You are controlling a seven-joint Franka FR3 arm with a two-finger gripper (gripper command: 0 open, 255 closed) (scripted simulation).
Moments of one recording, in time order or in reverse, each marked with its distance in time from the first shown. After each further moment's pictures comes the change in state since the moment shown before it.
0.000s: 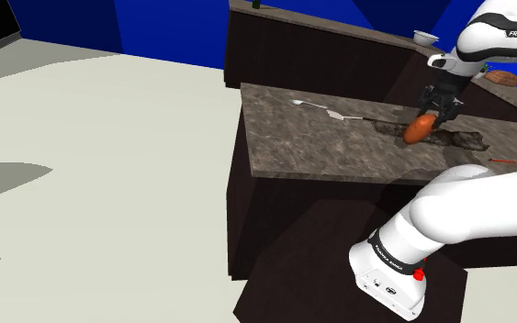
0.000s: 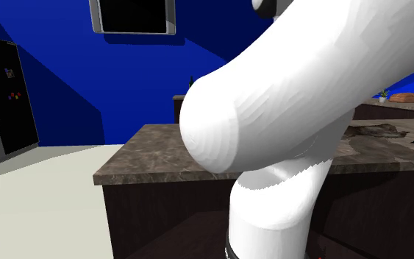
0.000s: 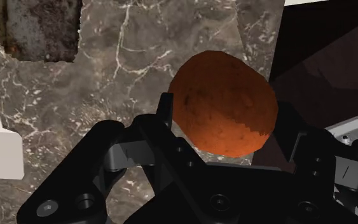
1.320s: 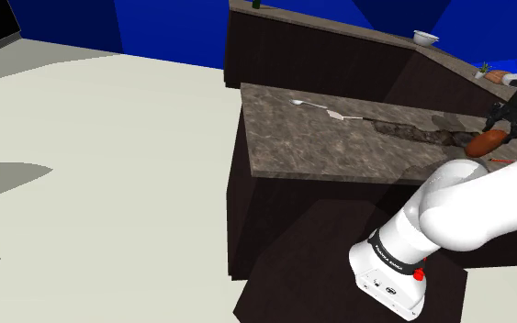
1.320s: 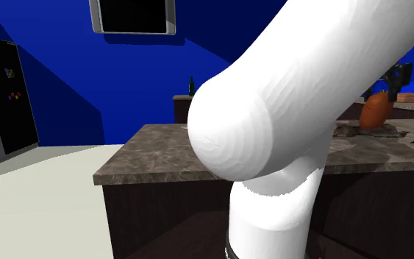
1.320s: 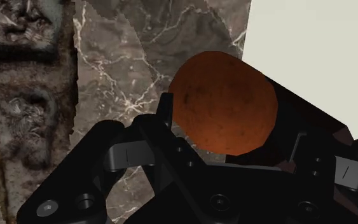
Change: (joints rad) arm 0.216 0.154 -0.644 0.434 -0.085 0.072 -0.503
